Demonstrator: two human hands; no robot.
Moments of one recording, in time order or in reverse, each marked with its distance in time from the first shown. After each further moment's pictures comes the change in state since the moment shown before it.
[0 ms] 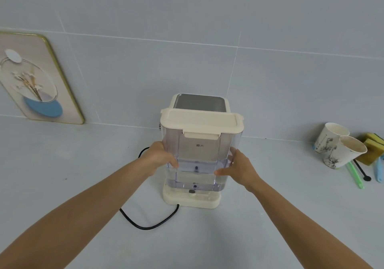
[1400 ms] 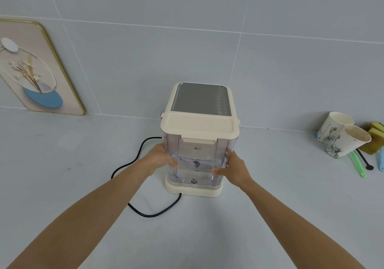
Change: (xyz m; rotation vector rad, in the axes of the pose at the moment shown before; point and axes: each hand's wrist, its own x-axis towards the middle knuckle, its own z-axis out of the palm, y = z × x) left_hand -0.012 -0.028 0.008 0.032 -0.070 0.035; right_hand -0.013 0.025 0.028 -0.054 -0.004 0.034
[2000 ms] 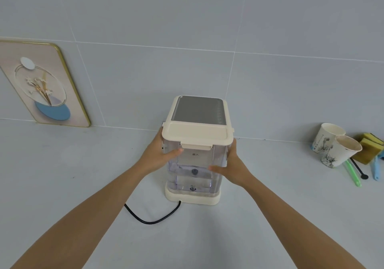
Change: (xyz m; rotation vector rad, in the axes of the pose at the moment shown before) left_hand -0.020 0.016 -0.009 0.120 0.200 0.406; right_hand -0.018 -0.034 -0.023 0.031 -0.027 -0.216
